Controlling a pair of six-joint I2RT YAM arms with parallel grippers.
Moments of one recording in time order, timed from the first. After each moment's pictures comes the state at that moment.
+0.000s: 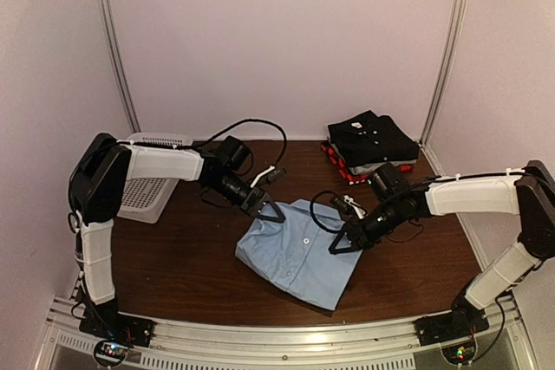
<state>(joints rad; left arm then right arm) -0.66 2.05 1.44 -0.45 1.04 0.03 0.61 1.50 0.83 -0.39 -0.72 0.30</state>
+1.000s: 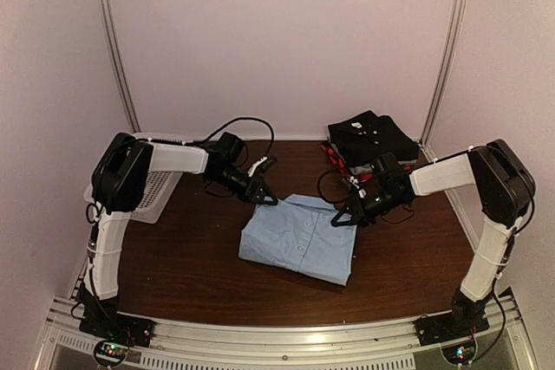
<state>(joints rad) -0.54 2.27 1.65 -0.39 0.95 -0.05 0.38 1.81 0.97 -0.21 -0.86 0.27</state>
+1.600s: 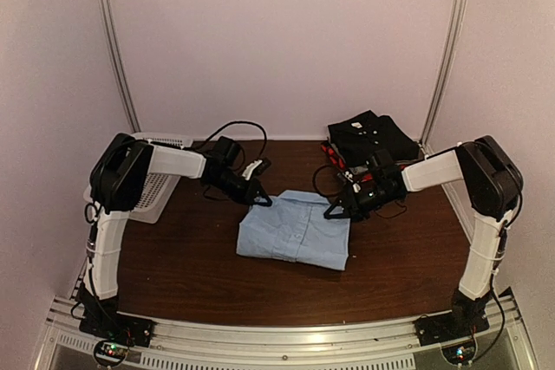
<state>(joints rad) -0.53 2.27 1.58 -0.29 0.76 -0.10 0.38 1.93 1.08 -0.18 -0.86 0.28</state>
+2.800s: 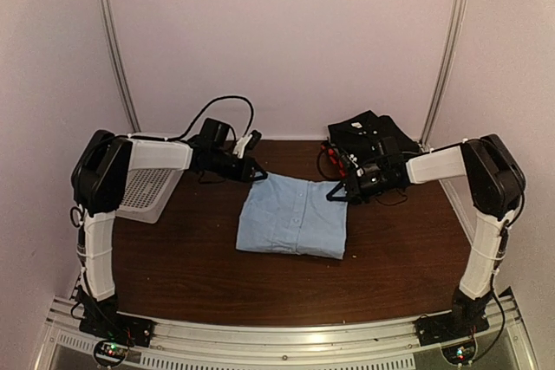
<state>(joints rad) -0.50 2.12 1.51 -0.10 0.63 -0.16 0.33 1.91 1.13 -0.08 -0.89 0.35</state>
